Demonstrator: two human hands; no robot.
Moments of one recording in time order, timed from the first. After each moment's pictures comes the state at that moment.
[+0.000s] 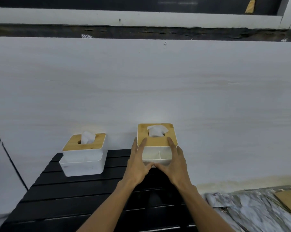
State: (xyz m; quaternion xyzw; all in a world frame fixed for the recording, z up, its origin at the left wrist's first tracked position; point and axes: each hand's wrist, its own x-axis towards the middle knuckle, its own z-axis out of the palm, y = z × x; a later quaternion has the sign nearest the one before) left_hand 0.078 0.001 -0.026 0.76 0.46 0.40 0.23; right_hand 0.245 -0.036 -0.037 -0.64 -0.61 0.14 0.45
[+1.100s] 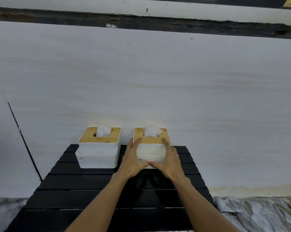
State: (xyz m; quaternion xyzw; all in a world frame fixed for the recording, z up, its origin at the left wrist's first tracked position) left_hand 0.006 0.036 -0.043 0.73 0.53 0.36 0.26; right_hand 0.182 0.002 -0.038 -0.66 -0.64 0.19 0.35
